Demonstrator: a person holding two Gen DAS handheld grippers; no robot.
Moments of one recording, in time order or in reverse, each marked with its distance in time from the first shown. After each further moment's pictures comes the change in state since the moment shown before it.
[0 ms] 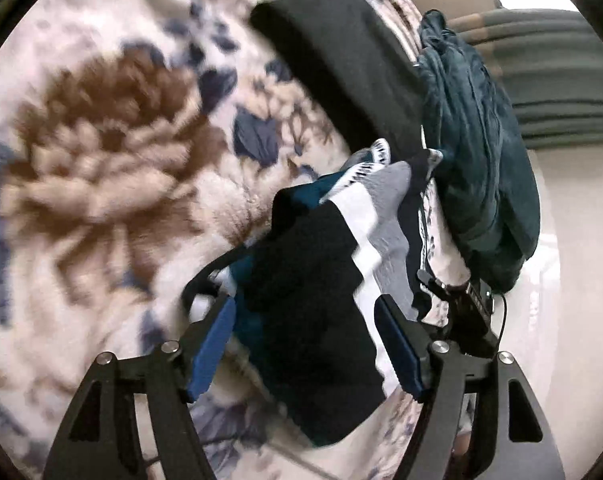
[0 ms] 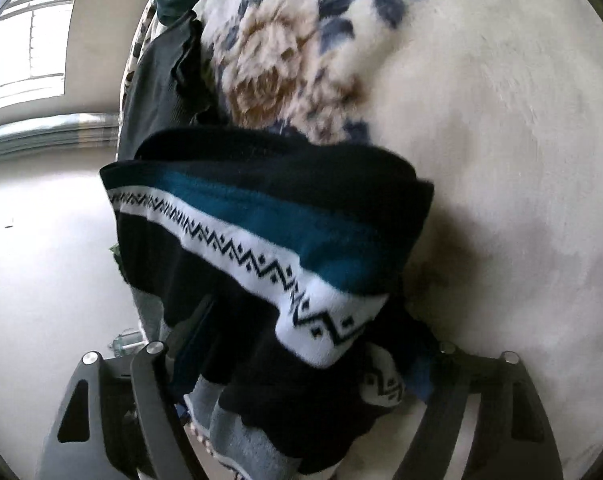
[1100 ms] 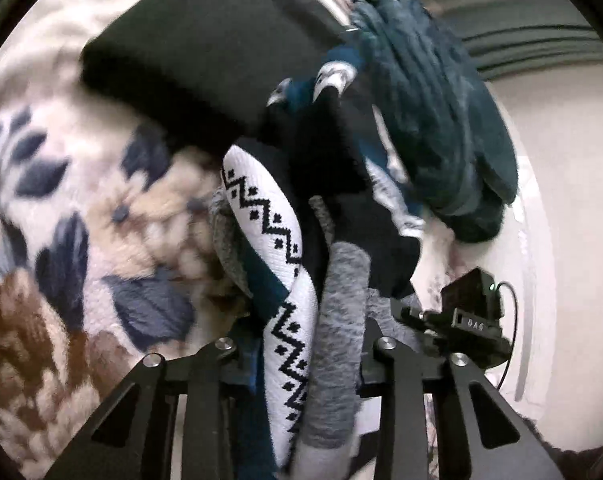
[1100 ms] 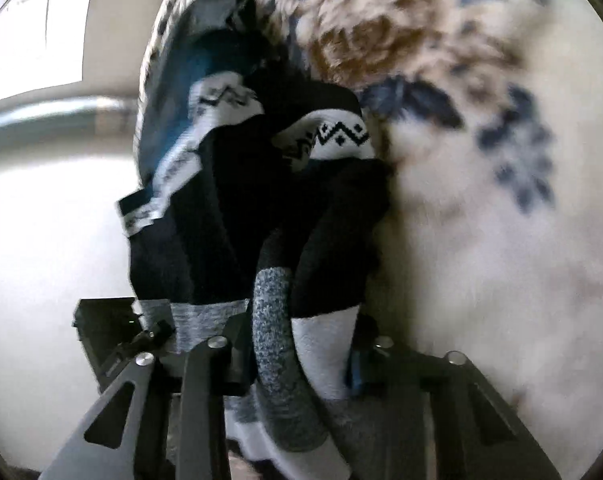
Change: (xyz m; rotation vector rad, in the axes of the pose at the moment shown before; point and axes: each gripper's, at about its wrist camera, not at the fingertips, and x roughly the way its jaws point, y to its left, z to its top) left arm 0.076 -0.023 0.117 0.273 0.169 -0.136; right arm 0.032 0.053 -0.025 -0.028 0.016 0.070
